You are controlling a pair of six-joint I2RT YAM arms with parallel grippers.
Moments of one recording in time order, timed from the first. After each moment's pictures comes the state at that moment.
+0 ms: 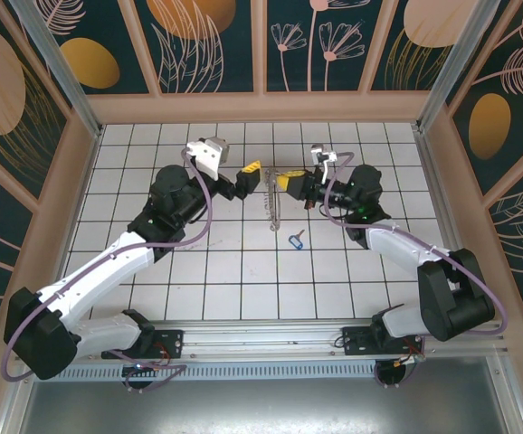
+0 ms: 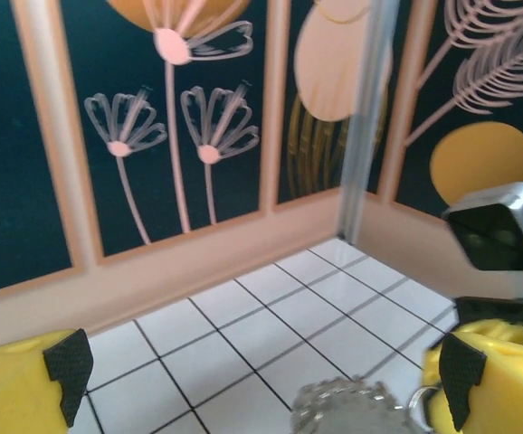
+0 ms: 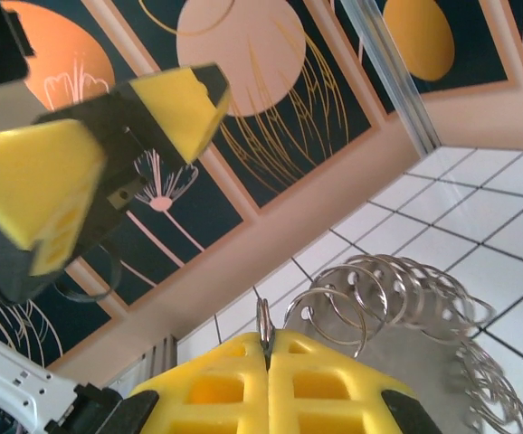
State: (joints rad) left arm -0.66 1.19 0.93 0.29 0.00 -0.07; right arm 0.39 1.38 0.73 0.80 -0.89 0.65
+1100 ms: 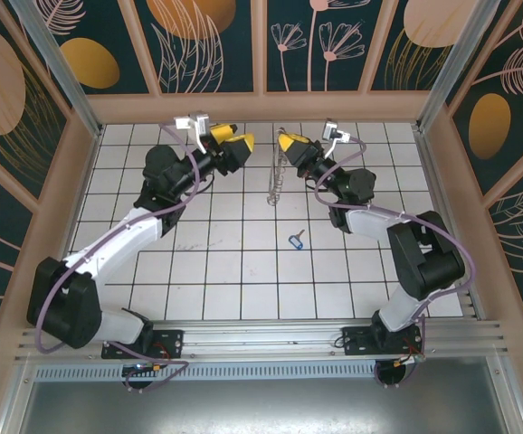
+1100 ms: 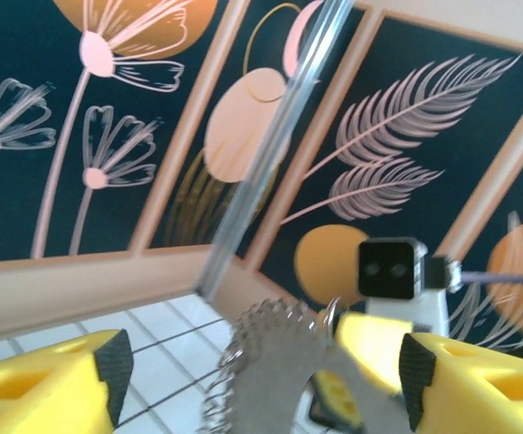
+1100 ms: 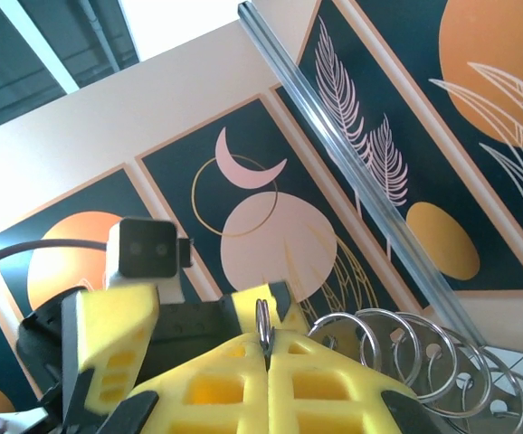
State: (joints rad) left arm -0.45 1.41 1.01 0.65 0.48 -0.60; right arm 0.43 1.67 0.86 1.46 -0.60 1.02
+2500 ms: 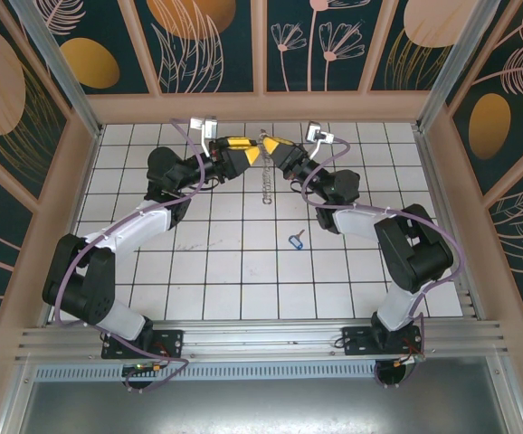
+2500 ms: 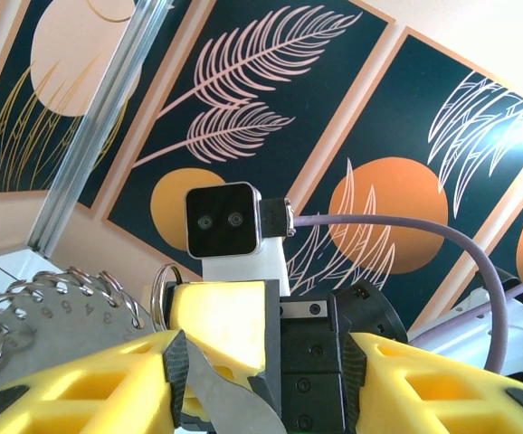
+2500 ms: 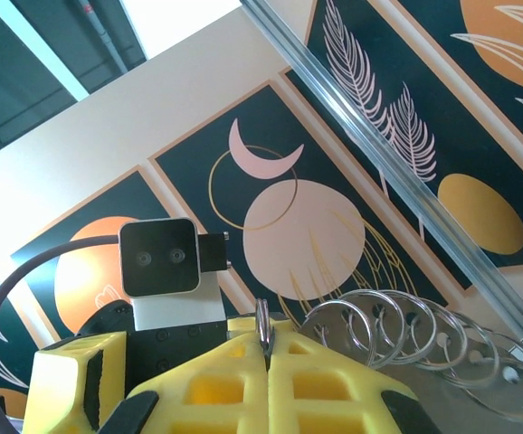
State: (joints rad) left arm -0.42 1.54 0.98 0.94 0.86 -0.84; right arm 0.51 1.74 0.90 1.48 -0.55 1.07
